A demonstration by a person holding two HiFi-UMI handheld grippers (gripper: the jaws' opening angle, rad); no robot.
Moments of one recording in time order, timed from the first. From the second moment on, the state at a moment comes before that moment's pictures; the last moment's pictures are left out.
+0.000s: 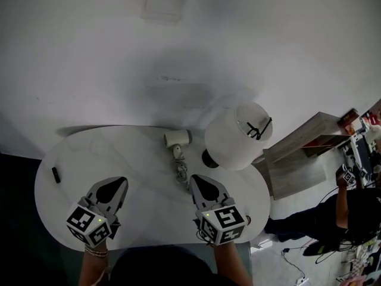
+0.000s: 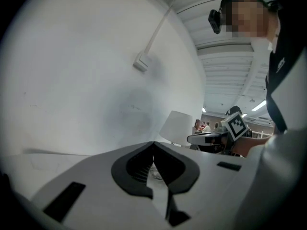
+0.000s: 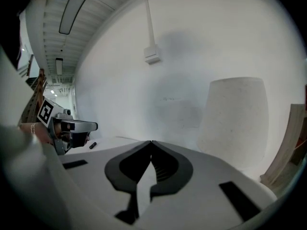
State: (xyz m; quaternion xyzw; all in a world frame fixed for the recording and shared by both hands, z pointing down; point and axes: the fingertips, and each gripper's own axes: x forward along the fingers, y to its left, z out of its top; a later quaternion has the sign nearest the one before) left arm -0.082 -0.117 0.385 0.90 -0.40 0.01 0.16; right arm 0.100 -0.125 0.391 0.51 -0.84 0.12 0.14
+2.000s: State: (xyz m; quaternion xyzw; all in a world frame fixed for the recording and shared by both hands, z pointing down) left arm -0.116 -0.103 0.297 0.90 -0.42 -0.02 0.07; right arm 0.114 -0.095 0.260 0.50 -0.87 -0.04 0.05
